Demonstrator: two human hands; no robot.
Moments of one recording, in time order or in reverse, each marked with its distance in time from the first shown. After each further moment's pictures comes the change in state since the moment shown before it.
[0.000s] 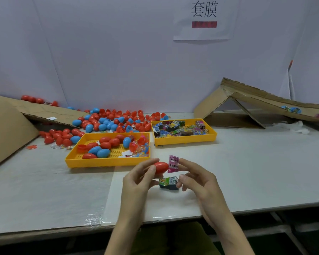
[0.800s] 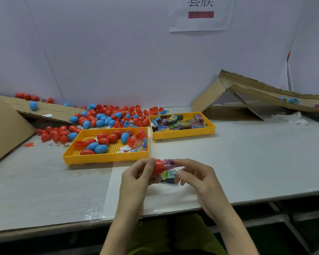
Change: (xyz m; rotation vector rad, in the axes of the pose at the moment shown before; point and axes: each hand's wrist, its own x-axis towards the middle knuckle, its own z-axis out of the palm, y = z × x) left_hand -0.001 -0.006 -0.002 0.083 -0.040 -0.013; right_hand -0.003 -0.001 -0.002 0.035 -0.053 0.011
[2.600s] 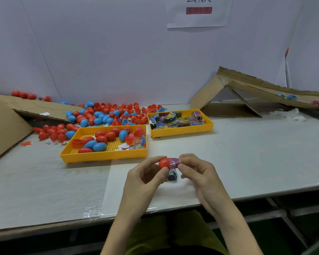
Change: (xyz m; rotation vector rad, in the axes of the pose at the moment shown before) left_hand -0.010 0.004 0.002 0.190 -0.155 0.125; right_hand 0.006 0.008 -0.006 0.035 0.053 0.050
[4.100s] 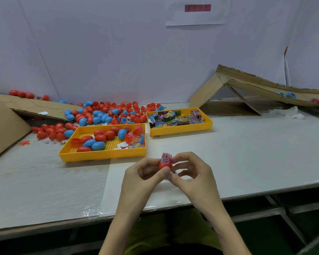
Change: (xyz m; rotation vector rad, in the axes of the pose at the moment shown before) left_hand 0.003 -0.002 -0.001 -0.034 -0.001 -0.063; right_hand -0.009 0.004 0.014 -0.325 0.108 -0.172
